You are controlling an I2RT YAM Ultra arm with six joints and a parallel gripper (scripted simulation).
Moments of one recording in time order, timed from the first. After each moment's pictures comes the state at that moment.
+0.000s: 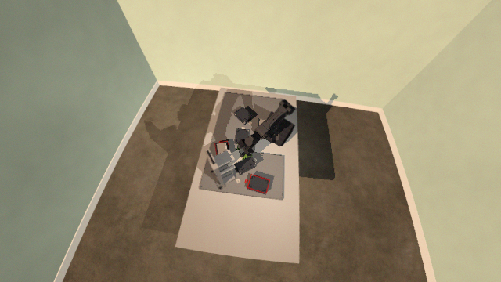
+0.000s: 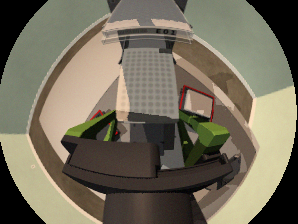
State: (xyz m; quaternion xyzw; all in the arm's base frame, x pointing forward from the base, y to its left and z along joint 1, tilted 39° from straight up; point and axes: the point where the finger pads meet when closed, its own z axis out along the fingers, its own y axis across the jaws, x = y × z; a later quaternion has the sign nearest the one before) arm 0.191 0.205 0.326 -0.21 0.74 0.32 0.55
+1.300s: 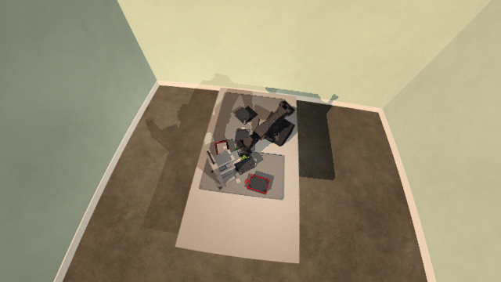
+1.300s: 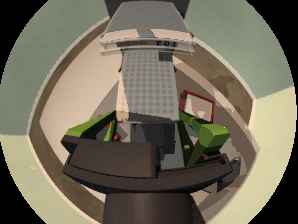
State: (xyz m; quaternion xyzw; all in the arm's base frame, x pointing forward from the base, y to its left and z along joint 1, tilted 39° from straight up) arm 0.200 0.209 0.336 -0.20 0.74 0.32 0.56
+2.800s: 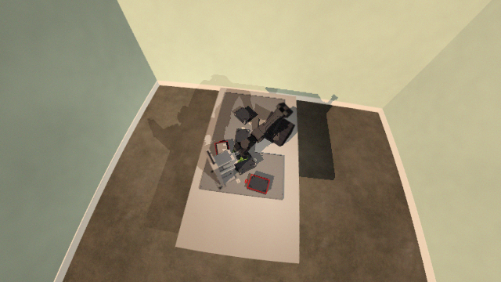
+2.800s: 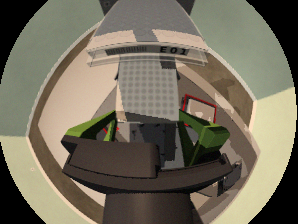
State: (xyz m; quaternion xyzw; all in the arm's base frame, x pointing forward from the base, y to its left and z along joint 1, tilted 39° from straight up) arm 0.219 0.226 0.339 -0.20 0.74 0.32 0.56
